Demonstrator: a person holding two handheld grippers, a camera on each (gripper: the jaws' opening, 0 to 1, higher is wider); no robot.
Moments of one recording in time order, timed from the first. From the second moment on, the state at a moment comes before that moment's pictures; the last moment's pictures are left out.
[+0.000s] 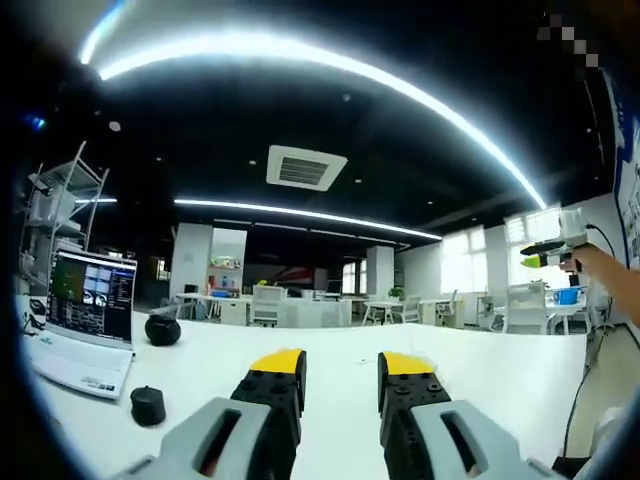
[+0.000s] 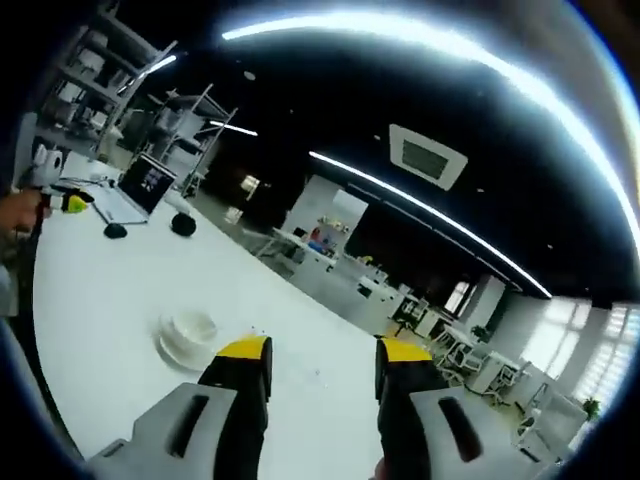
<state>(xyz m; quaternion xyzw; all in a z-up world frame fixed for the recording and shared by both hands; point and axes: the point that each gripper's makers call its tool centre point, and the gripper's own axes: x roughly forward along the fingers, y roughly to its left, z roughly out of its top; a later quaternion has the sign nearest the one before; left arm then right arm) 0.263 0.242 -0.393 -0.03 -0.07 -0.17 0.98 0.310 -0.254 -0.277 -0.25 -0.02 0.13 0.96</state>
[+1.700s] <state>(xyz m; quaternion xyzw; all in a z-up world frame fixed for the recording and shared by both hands) 0.293 0.258 -0.430 -0.04 -0.07 -0.09 0.99 0.312 -0.297 -0.459 0.01 0.01 0.09 1.00</state>
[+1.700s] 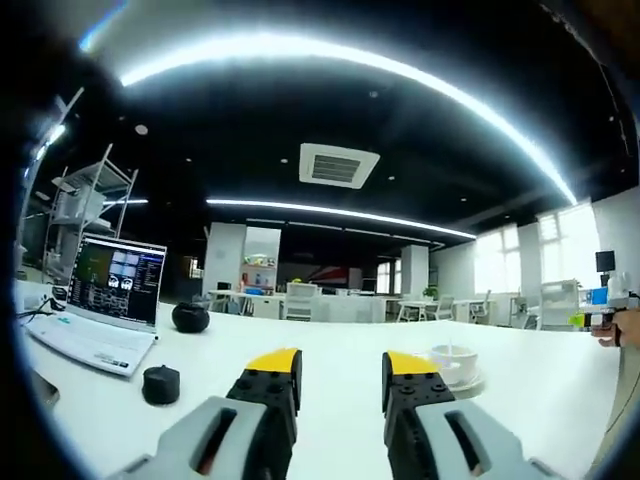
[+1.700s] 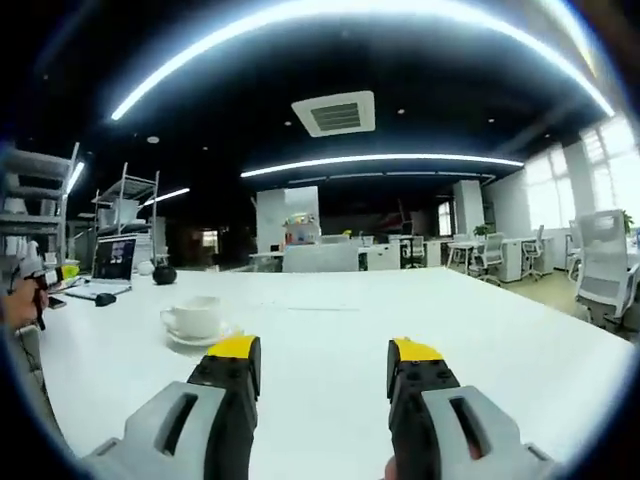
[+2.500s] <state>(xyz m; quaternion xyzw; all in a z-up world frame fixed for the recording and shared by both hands) 0.297 0.243 -0.429 0.00 -0.04 -0.11 0.99 0.322 -0.281 -0.451 0.02 0.01 0.10 0.99</state>
